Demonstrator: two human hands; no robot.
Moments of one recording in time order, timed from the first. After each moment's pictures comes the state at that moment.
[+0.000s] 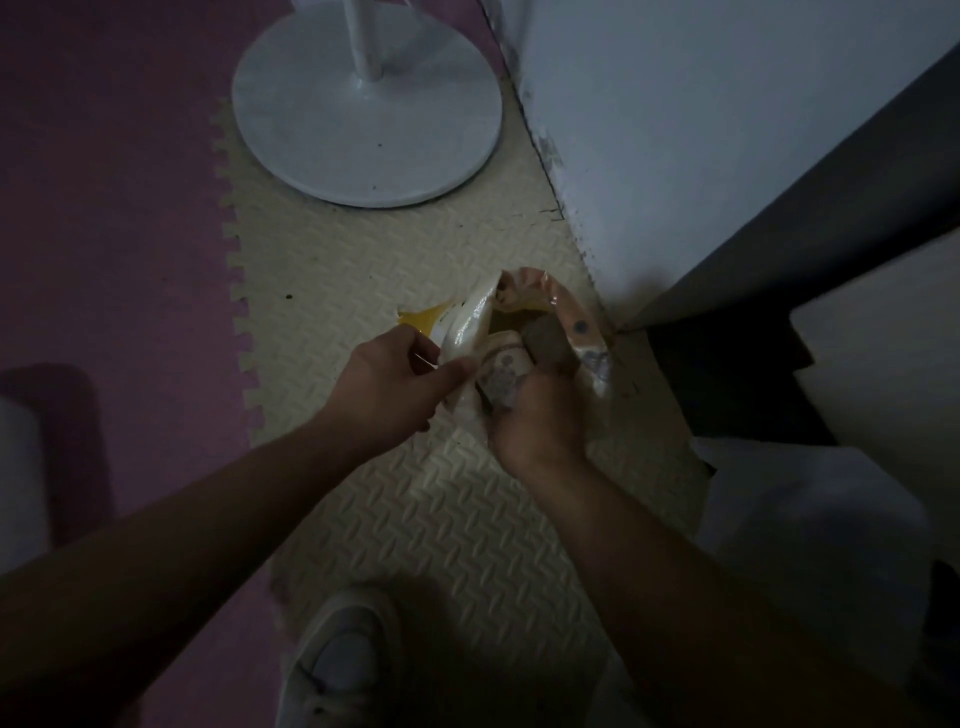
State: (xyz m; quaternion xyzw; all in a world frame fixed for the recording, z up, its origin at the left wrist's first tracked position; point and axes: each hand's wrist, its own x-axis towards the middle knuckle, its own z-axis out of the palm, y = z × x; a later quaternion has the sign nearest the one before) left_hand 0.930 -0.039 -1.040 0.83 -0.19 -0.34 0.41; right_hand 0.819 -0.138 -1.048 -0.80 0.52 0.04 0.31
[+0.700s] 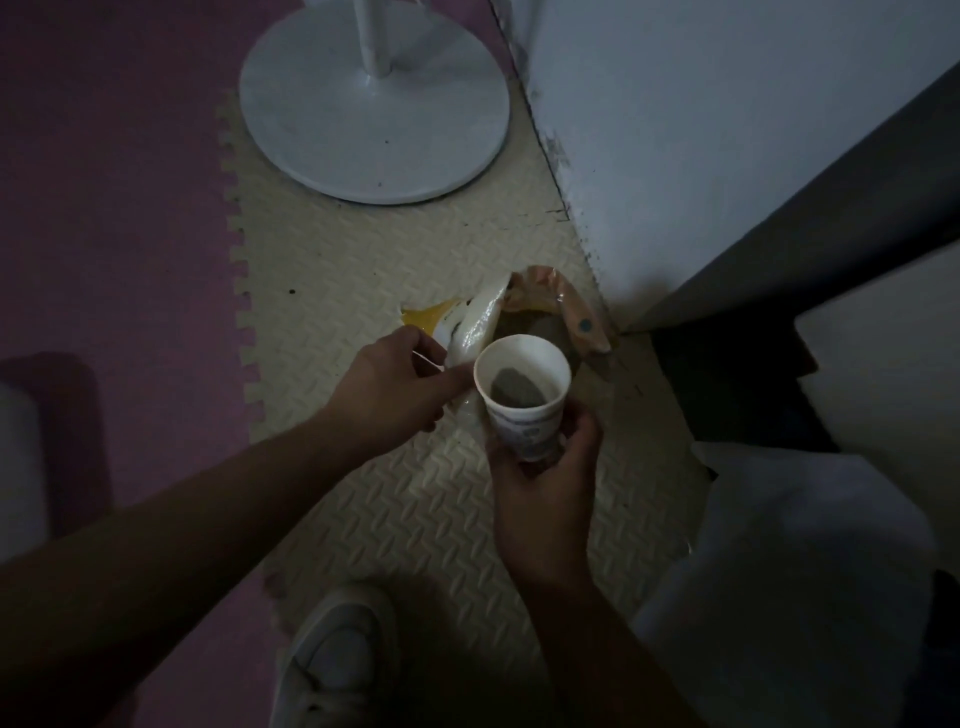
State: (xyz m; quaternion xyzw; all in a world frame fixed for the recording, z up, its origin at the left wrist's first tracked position) left_hand 0.928 -0.037 -1.035 0.81 -0.19 -0.37 0.42; right_hand 0.765 -0.084 -1.044 -0.63 0.51 -0.22 0.54
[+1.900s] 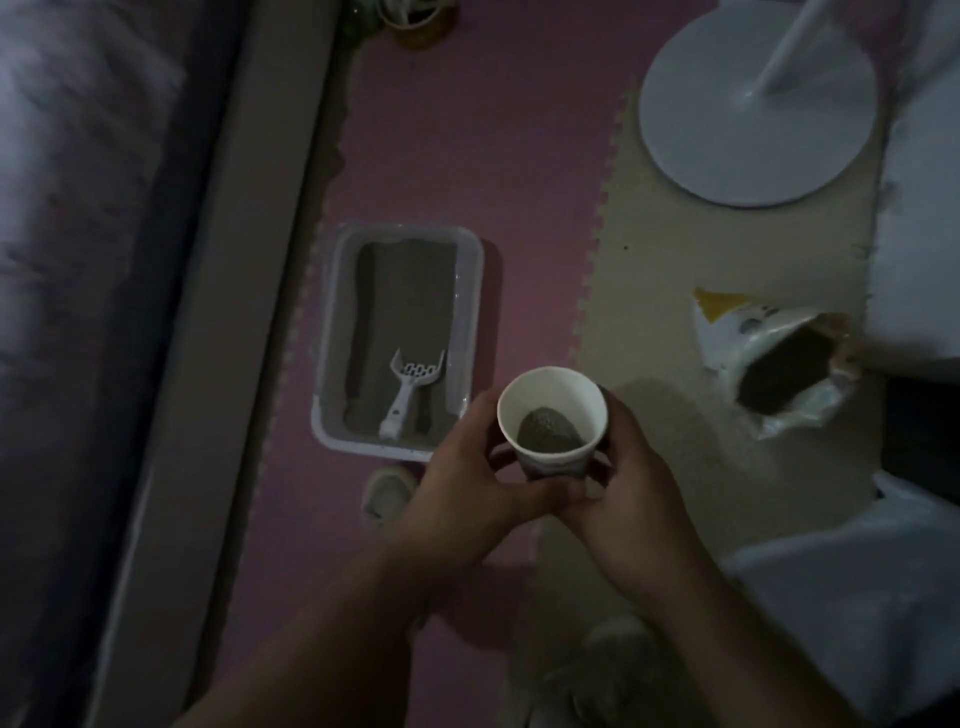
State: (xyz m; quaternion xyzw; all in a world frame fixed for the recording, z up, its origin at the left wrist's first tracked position) left_hand 0.839 0.253 -0.742 0.72 0.03 -0.32 0.61; right_hand 0.787 0.103 -0.756 -0.74 0.20 0.11 0.63
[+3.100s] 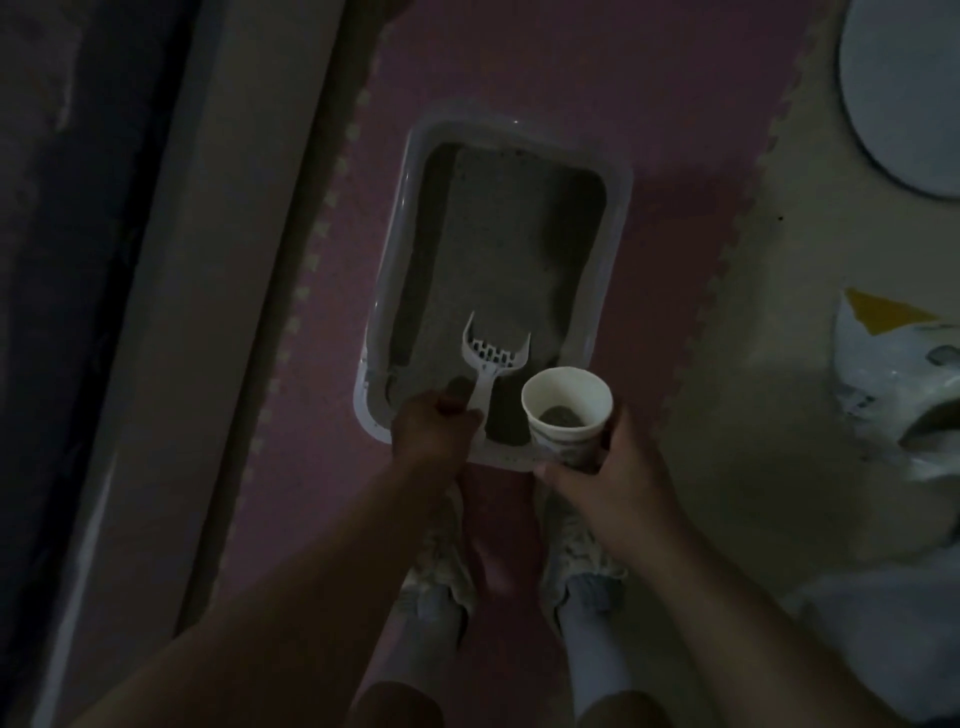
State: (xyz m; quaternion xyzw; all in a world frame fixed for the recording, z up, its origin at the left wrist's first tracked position) left_hand 0.929 0.466 -0.990 0.76 0.37 -0.35 0.41; right_hand 0.882 0.295 -0.913 -0.77 0.31 0.27 0.49
